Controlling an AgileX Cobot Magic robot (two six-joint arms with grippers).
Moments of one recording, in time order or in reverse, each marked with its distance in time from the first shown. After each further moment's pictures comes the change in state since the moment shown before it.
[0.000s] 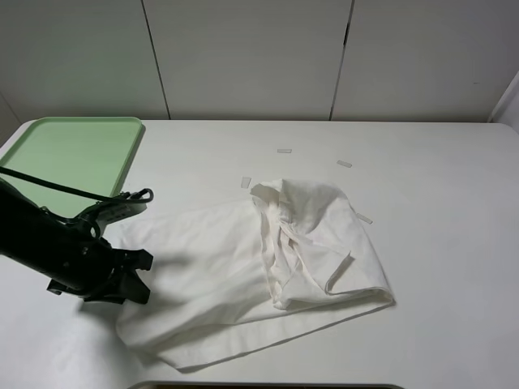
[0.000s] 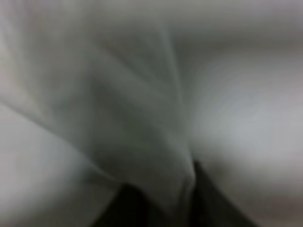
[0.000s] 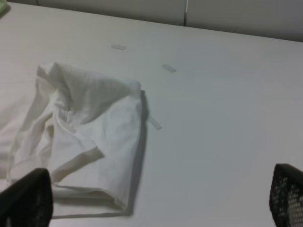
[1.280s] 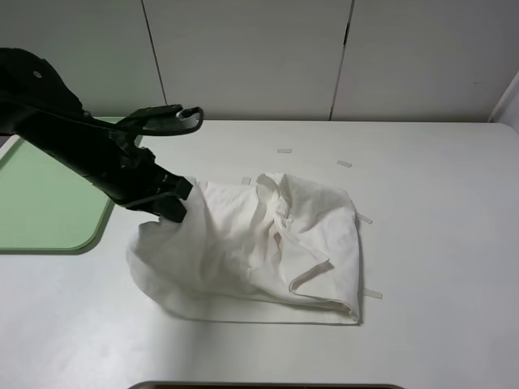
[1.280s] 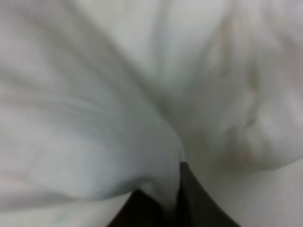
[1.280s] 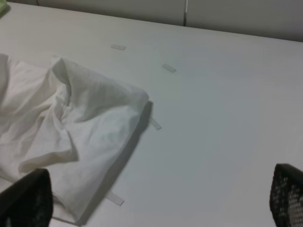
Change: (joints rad) left arm -0.109 -0.096 -0.402 0.593 0.164 -0.402; right arm 0.000 0.000 0.000 0.000 0.000 0.000
